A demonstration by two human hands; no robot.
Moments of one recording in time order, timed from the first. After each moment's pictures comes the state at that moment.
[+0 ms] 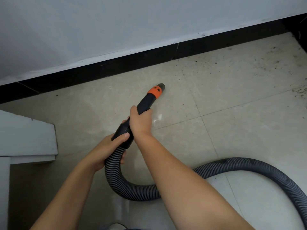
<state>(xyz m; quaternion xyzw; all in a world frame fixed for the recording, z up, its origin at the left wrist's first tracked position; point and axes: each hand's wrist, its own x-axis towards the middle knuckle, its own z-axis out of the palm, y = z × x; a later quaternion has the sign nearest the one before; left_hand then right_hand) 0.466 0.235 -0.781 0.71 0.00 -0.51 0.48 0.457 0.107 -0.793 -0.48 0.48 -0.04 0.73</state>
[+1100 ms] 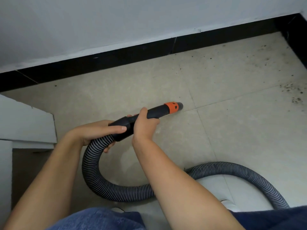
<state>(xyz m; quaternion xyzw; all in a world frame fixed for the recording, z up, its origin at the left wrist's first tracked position) 0.497 0.245 -0.757 0.68 -0.13 -0.63 0.35 0.418 0.130 -0.787 -0.35 0.58 -0.11 0.73</state>
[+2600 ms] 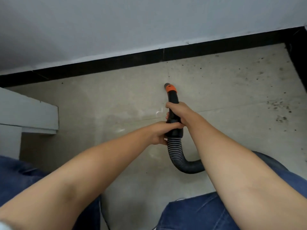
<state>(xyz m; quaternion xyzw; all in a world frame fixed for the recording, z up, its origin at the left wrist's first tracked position) 0.359 -0.003 -0.718 0.62 0.12 -0.64 0.45 0.364 -0.109 -0.734 -0.55 0.47 0.20 0.66</state>
